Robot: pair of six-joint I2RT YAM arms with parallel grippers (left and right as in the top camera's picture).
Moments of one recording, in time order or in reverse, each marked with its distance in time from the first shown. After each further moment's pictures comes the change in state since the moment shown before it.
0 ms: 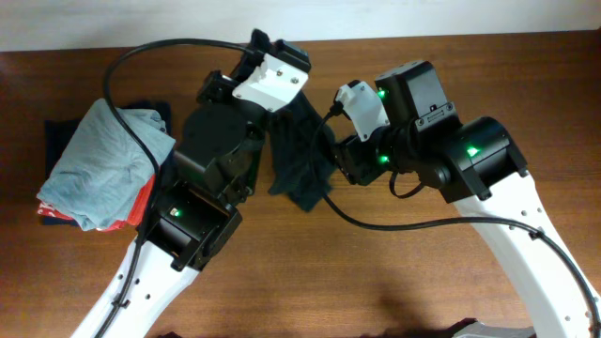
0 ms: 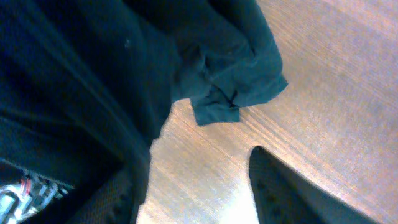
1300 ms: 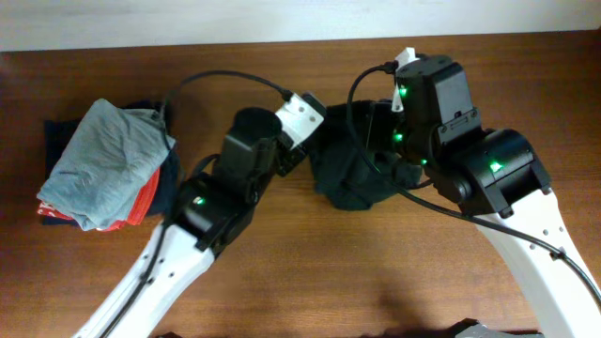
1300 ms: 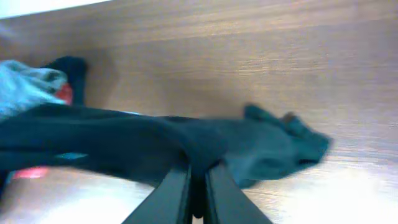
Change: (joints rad) left arm 0.014 0.053 -0.111 -0.332 0.261 -0.188; right arm -0.014 -0.069 -0.019 0.135 0.332 0.524
